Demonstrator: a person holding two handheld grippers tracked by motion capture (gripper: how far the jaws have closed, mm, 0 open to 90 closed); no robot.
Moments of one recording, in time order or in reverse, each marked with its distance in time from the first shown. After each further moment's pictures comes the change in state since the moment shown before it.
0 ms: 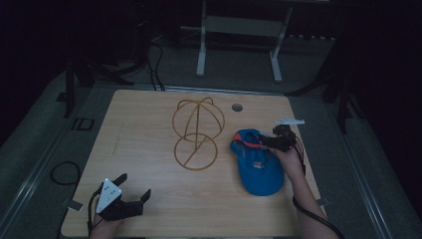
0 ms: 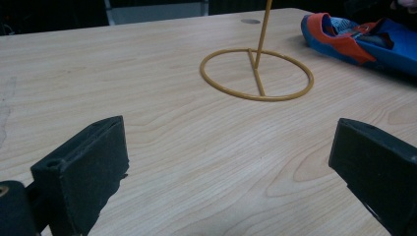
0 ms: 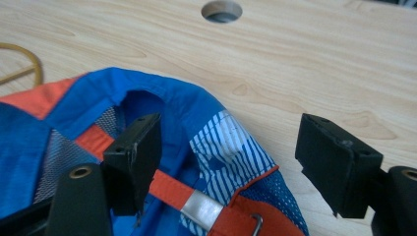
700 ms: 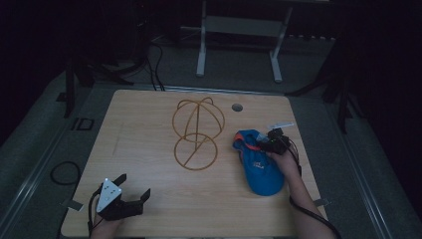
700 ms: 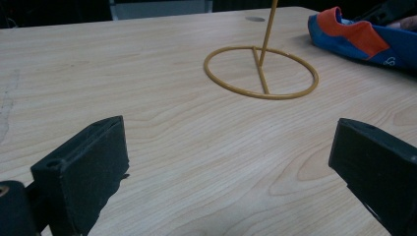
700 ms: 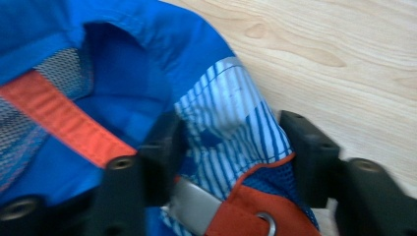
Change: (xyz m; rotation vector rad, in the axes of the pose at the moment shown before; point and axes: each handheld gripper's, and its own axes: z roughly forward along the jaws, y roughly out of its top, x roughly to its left) left arm 0.000 -0.001 0.001 0.010 0.009 -0.016; right arm -0.002 -0.019 0.033 0.151 0.017 -0.048
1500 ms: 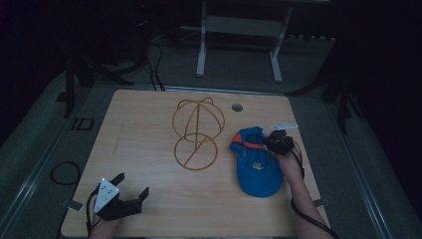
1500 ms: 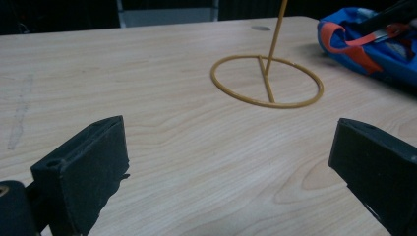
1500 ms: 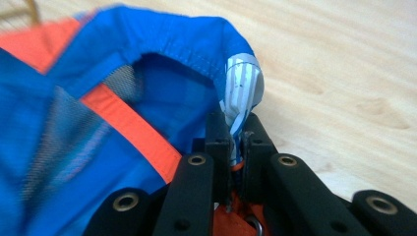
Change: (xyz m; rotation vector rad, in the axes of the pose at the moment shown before) left arm 0.002 0.002 -0.004 -0.034 0.027 -0.016; right arm 0.015 0.004 -0.035 -0.081 -0.042 -0.077
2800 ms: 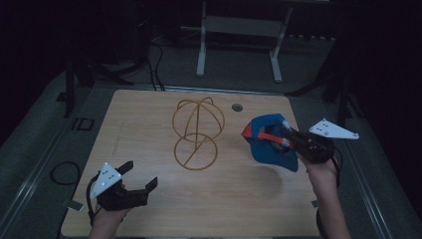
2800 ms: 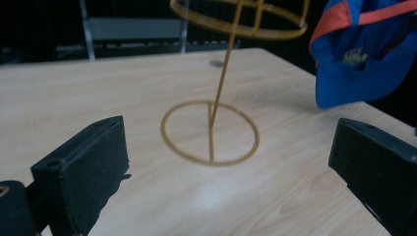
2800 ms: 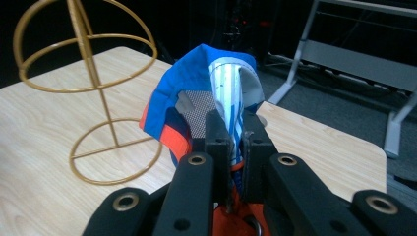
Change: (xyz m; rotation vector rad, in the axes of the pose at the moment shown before) left arm -0.030 0.087 -0.013 -0.014 -0.130 -0.041; right arm 0.029 0.028 -0.180 -0.396 0.086 -0.031
